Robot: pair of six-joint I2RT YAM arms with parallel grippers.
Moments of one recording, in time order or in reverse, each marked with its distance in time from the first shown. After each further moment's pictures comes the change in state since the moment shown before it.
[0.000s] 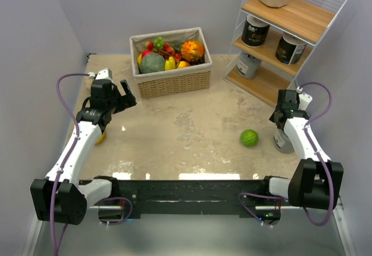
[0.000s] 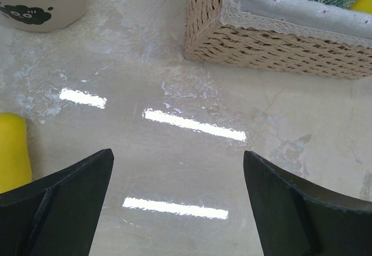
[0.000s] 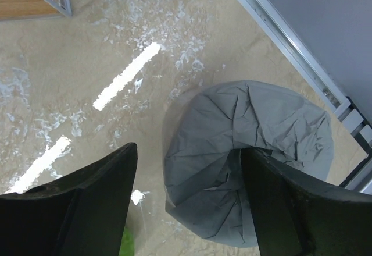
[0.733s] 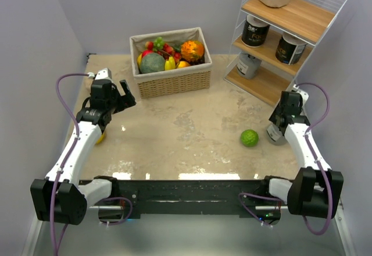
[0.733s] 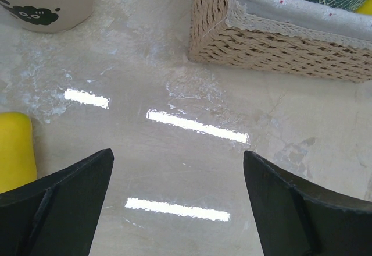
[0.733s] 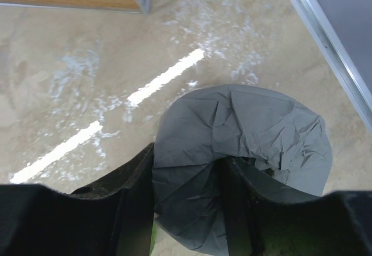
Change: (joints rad) left arm 0.000 -0.001 0.000 -0.003 -0.018 0.000; right arm -0.015 -0.063 -0.058 0.123 -0.192 -0.108
